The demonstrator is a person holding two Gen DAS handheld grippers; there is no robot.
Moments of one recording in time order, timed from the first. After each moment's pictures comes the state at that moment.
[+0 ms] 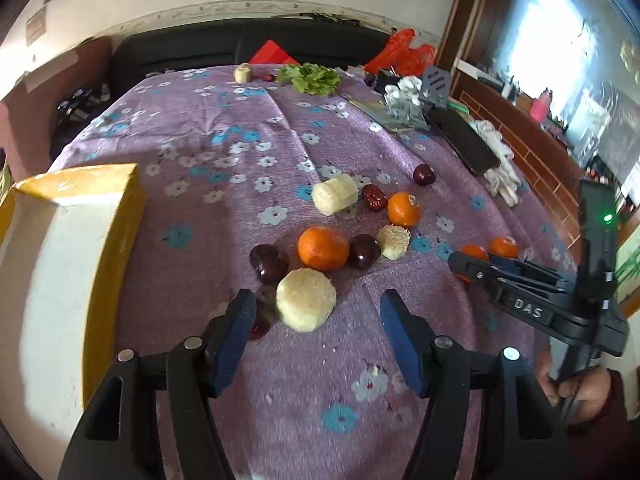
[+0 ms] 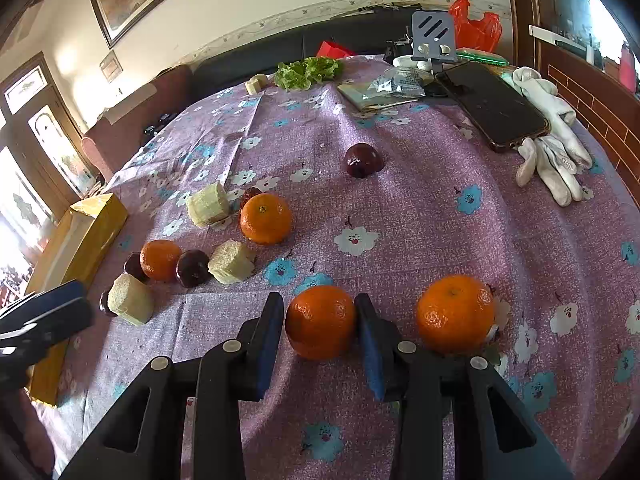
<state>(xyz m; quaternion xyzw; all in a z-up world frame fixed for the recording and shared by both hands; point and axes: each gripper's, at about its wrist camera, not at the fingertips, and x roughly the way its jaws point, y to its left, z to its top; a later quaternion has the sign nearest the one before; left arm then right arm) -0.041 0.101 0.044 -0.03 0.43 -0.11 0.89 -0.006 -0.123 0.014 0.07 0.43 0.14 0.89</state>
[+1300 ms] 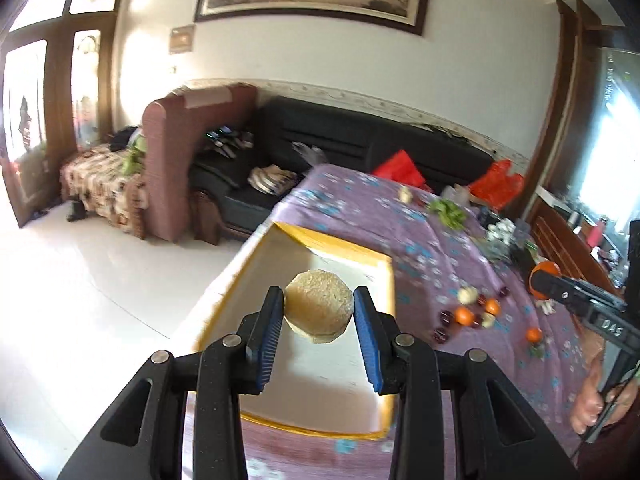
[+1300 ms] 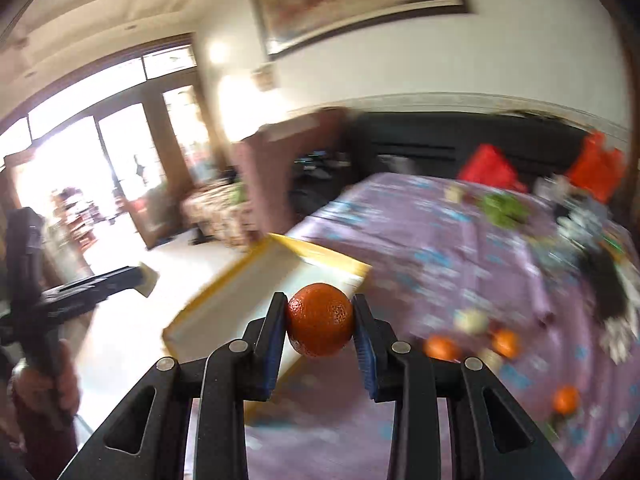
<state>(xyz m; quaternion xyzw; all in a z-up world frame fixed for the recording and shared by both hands) -0.223 0.328 0.203 -0.10 0.29 0.10 0.95 -0.114 0.057 0.201 0.00 0.29 0.37 0.88</state>
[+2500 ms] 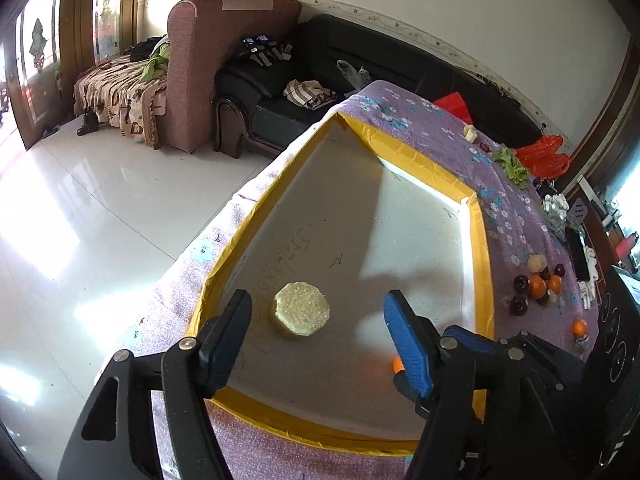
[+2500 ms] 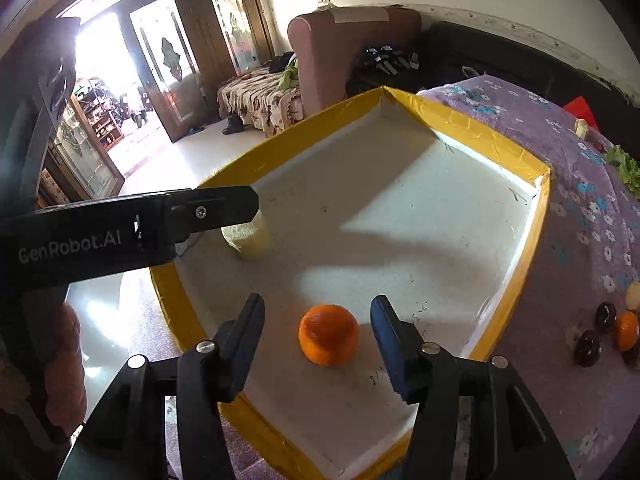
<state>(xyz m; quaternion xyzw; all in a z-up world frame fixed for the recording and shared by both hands) -0.172 0.396 0.087 -0.19 0.41 0.11 0.88 -0.121 0.234 0.053 -0.11 0.42 0.42 0.80</state>
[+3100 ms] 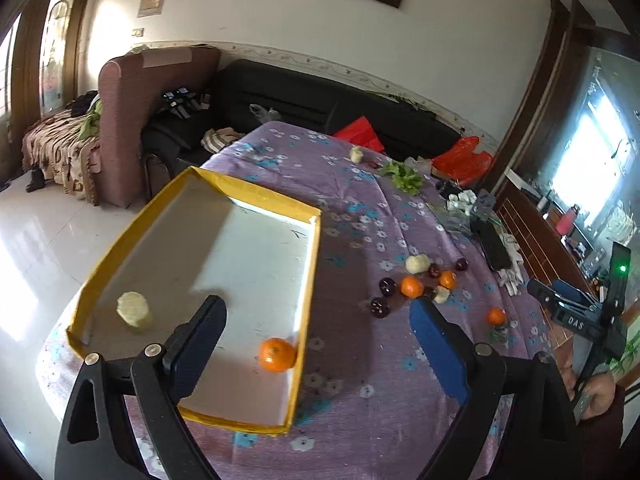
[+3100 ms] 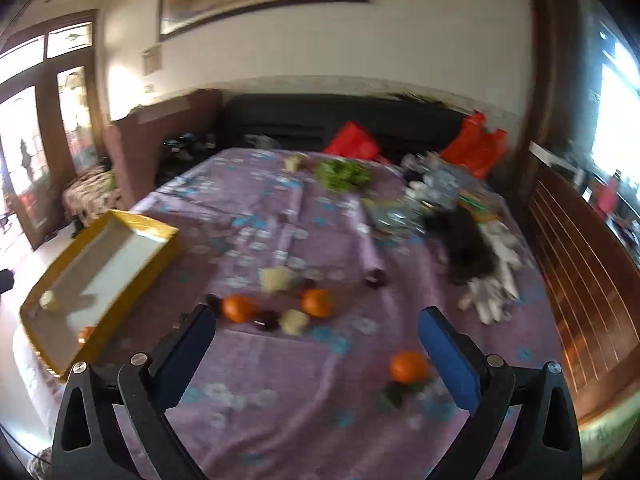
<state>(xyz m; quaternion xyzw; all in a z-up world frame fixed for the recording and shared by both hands) -0.176 0.242 0.148 -0.15 0.34 0.00 0.93 -0.066 -0.107 0.140 -0.04 0.34 0.10 0.93</state>
